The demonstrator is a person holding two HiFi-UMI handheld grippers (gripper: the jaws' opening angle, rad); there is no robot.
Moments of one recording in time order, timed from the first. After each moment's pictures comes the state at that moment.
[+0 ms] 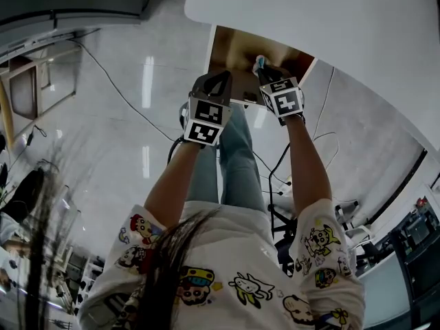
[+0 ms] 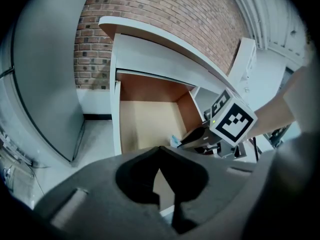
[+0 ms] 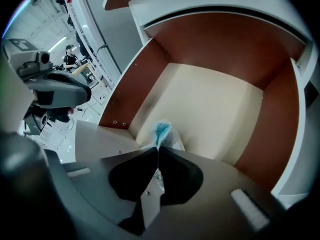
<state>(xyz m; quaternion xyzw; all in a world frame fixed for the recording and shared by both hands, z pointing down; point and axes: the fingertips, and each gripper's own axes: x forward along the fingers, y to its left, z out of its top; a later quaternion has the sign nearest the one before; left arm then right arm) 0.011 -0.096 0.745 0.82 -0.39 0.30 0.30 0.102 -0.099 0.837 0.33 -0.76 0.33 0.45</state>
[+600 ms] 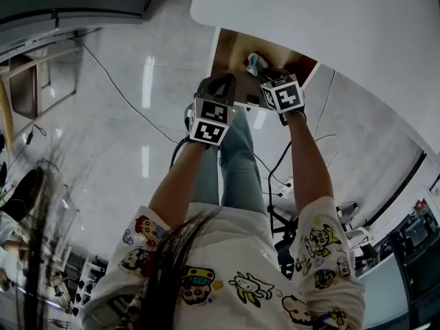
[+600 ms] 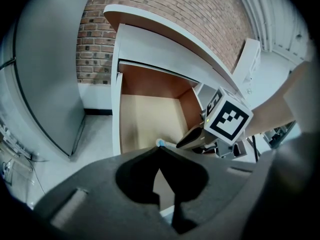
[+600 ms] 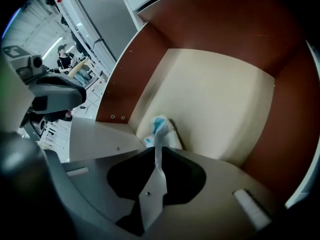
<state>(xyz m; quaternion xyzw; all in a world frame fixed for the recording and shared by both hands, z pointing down) 0.013 -0.092 0.760 0.81 -0.39 0.30 0.32 0.100 -0.092 0.857 0.30 -0.74 0.37 0.47</state>
